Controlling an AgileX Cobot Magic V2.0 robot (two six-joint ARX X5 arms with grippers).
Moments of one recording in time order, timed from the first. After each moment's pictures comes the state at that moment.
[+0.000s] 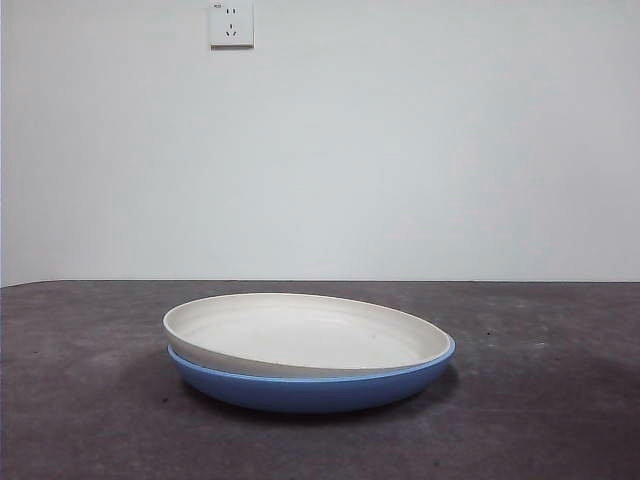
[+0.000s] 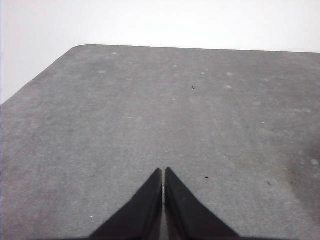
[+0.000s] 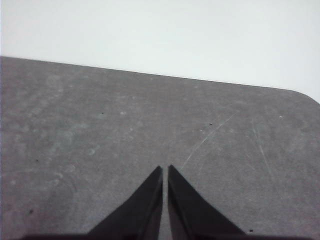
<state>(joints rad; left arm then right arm) -0.08 0.00 0.05 -0.23 -0.09 -0.04 -0.04 0.04 0.04 -0.07 0.02 -0.09</state>
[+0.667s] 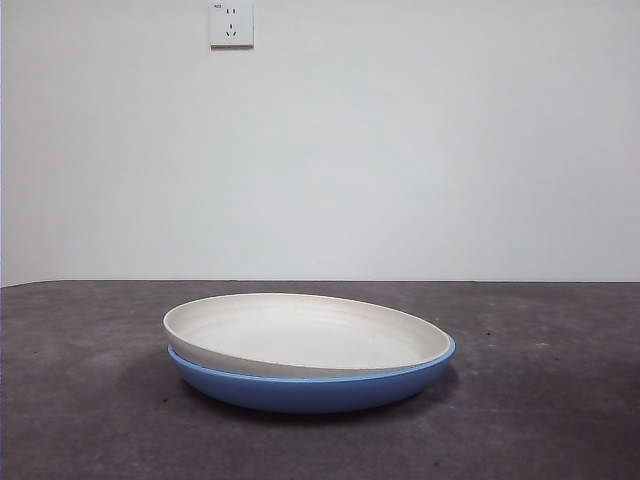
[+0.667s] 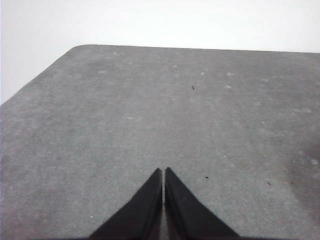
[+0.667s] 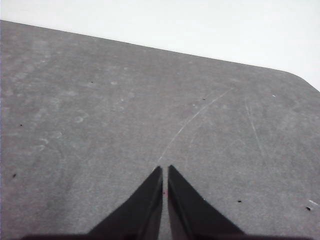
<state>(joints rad) -0.08 0.00 0.05 -0.23 -0.09 -0.04 -0.07 0.01 0.02 -0.17 0.03 -0.13</state>
